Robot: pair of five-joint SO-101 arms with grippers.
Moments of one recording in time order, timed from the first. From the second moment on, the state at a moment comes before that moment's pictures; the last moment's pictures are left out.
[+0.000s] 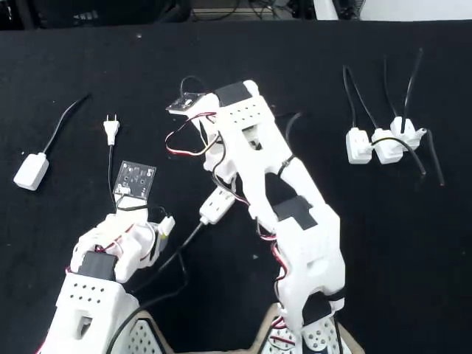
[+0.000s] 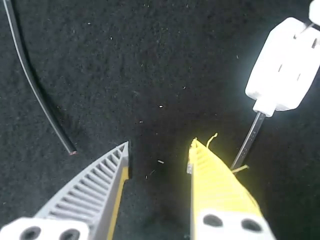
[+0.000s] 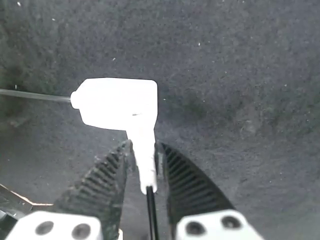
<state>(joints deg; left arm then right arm) 4.5 -74.5 85.9 50.0 -5.2 -23.7 30.6 -22.3 99.2 26.8</state>
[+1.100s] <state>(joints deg) -2.5 -74.5 83.7 54.5 -5.1 -30.9 20.4 -9.9 93.1 26.6</state>
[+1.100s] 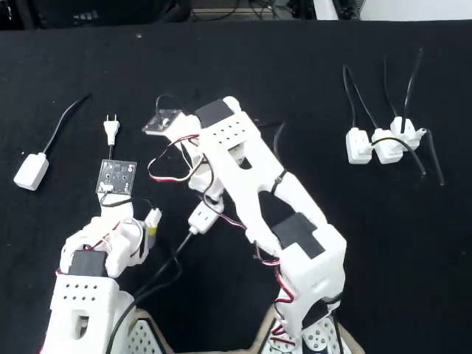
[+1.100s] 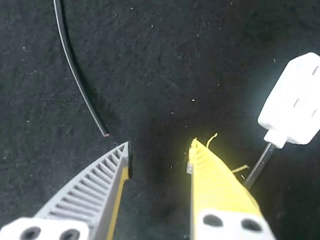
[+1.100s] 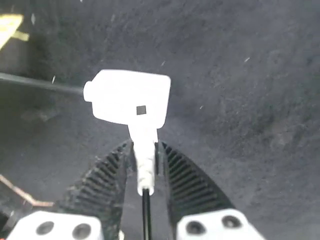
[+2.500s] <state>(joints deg) -2.8 -74.5 83.6 54.5 -5.1 -28.8 25.5 -10.6 93.1 22.0</state>
